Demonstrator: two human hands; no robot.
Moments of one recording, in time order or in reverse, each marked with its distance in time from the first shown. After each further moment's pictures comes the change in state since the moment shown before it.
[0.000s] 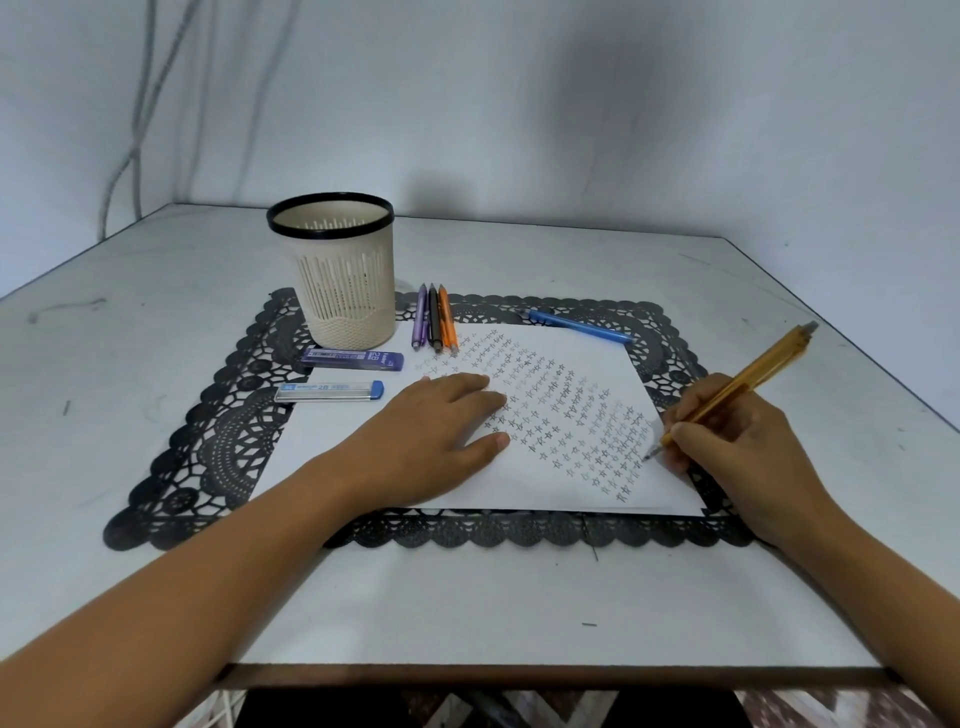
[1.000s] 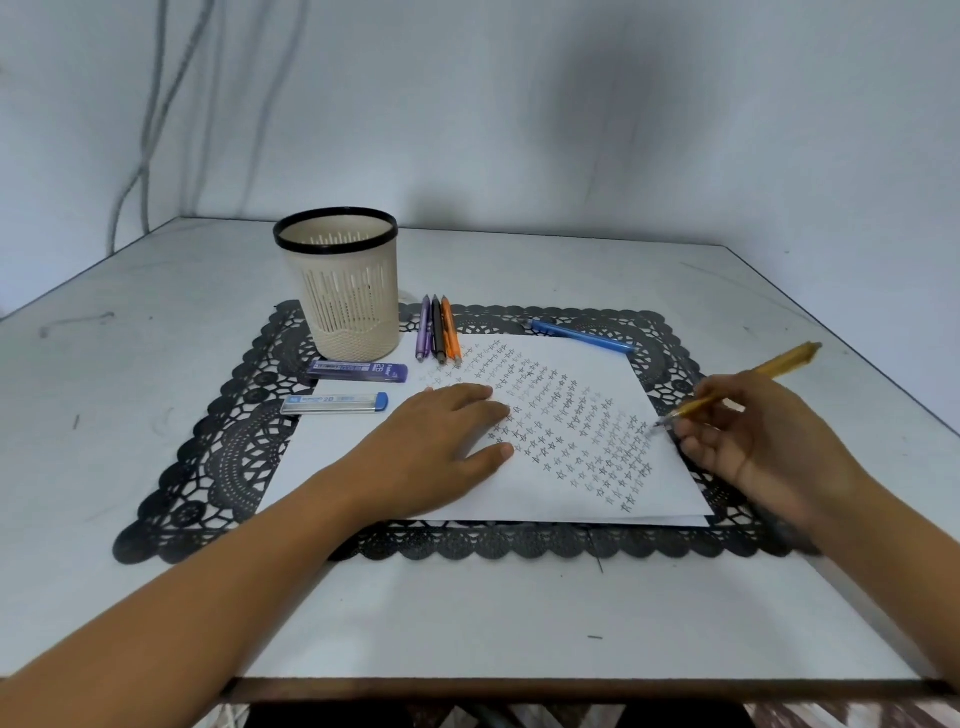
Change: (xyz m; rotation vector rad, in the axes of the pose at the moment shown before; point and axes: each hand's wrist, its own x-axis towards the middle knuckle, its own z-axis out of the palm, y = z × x) left_hand -0.001 -0.003 0.001 -0.033 0.063 0.028; right_hand 0.024 -0.009 -0.013 0.644 0.014 0.406
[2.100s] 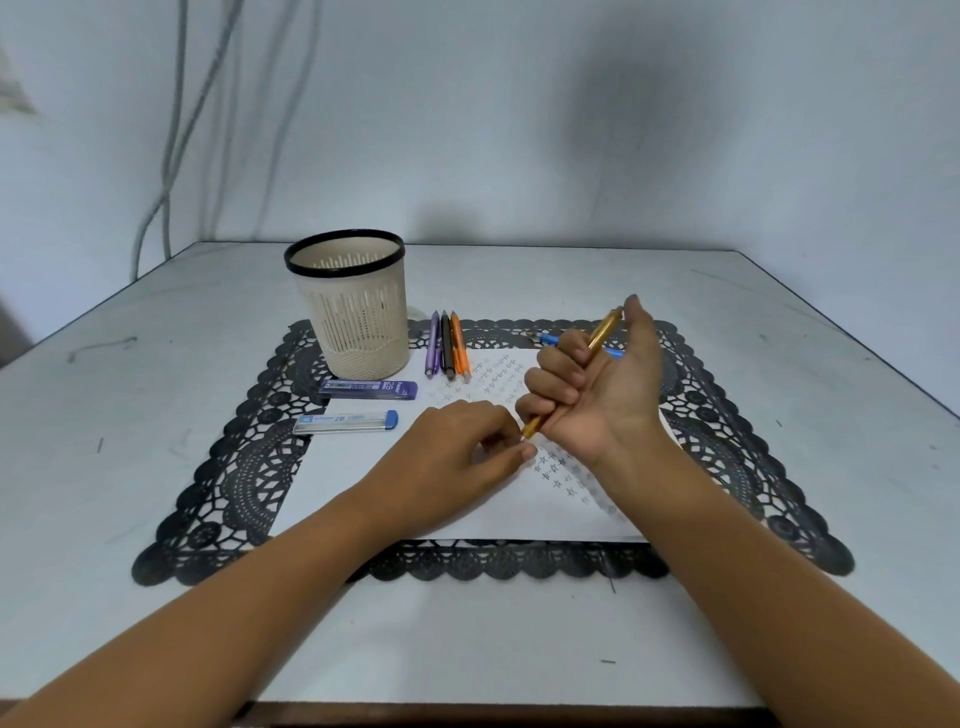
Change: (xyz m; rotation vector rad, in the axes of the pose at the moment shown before) left_hand 0.004 0.004 0.003 -0.266 0.214 0.036; right_hand 0.034 0.029 0.113 0.491 -0.278 0.124
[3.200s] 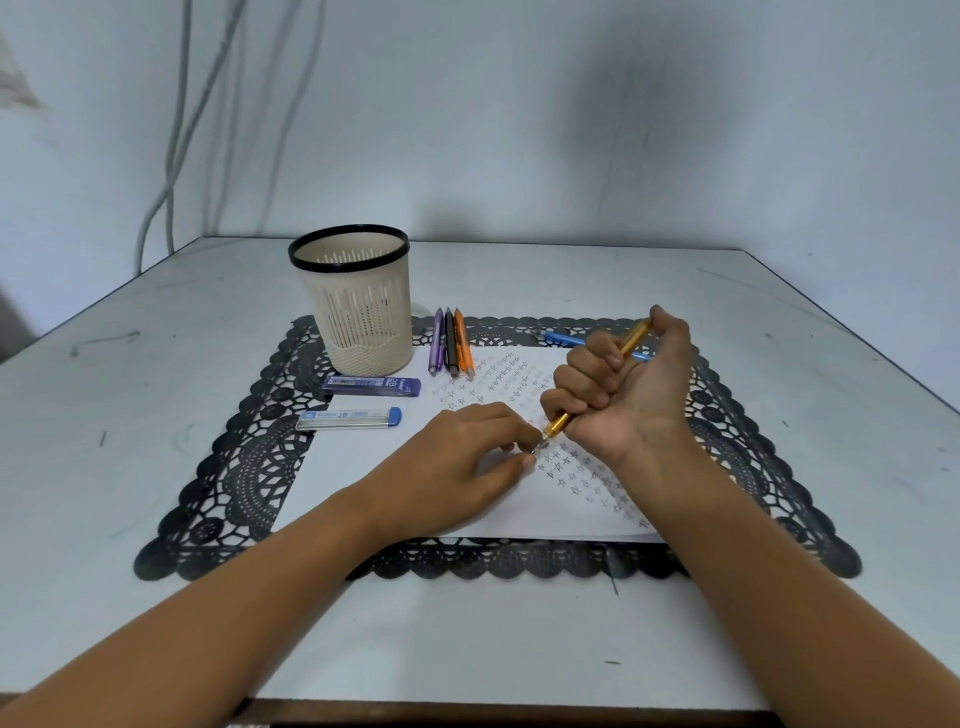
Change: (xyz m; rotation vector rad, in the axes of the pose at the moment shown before) left_hand -0.001 0.001 -0.001 -0.023 -0.083 0.160; right_hand -0.003 -0.008 -0.011 0.067 0.017 -0.029
